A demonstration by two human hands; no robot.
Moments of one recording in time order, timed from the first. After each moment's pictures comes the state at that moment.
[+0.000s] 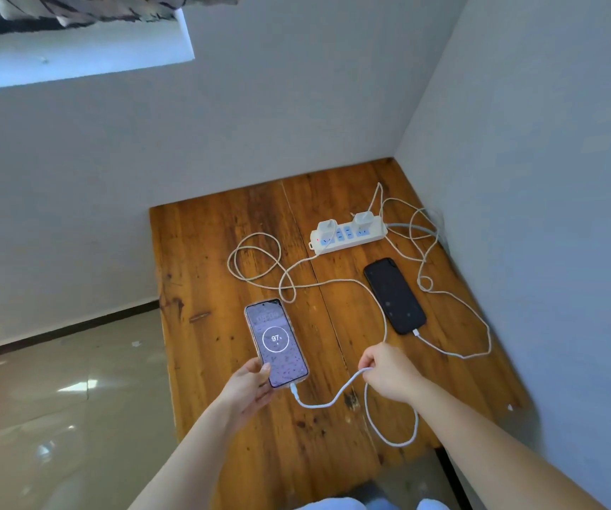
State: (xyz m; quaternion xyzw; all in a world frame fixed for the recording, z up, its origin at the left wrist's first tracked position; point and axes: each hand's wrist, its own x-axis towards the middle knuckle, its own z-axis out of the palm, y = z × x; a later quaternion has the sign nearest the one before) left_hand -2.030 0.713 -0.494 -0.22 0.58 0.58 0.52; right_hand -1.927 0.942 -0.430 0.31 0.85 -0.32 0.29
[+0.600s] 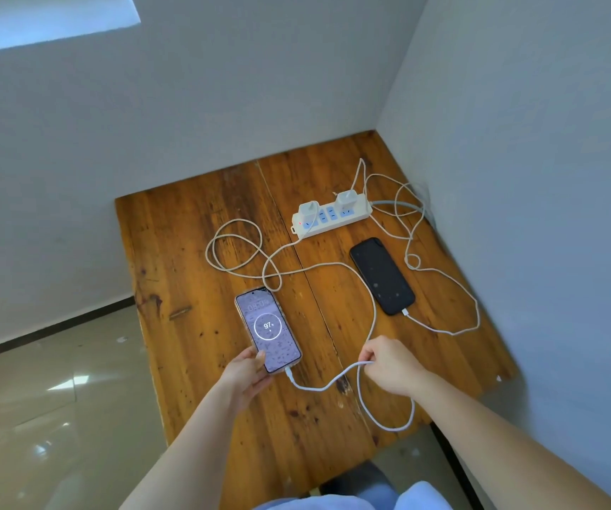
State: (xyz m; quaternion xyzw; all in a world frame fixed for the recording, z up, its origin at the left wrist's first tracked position) left_hand -2.038 0.738 -0.513 -0.31 0.59 0.54 0.51; right_hand -1.910 0.952 -0.443 0.32 0.84 -0.31 0.30
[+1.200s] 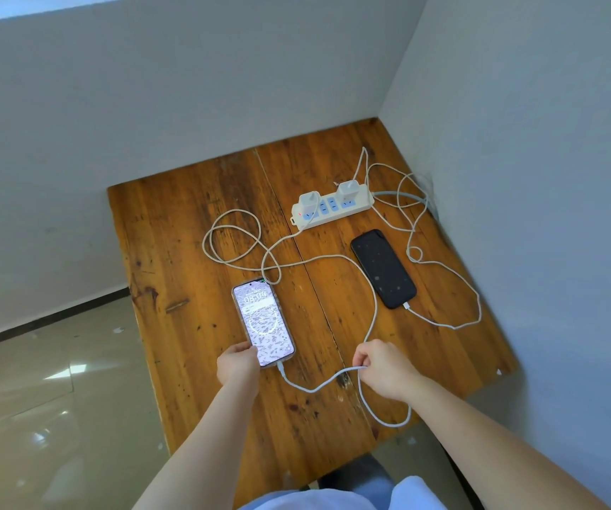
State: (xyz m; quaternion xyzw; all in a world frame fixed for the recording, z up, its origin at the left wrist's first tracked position) left_hand -2.038 0.756 -0.536 -0.39 0.75 0.42 0.32; right_hand -1.907 0.938 -0.450 0.31 0.84 -0.32 0.31
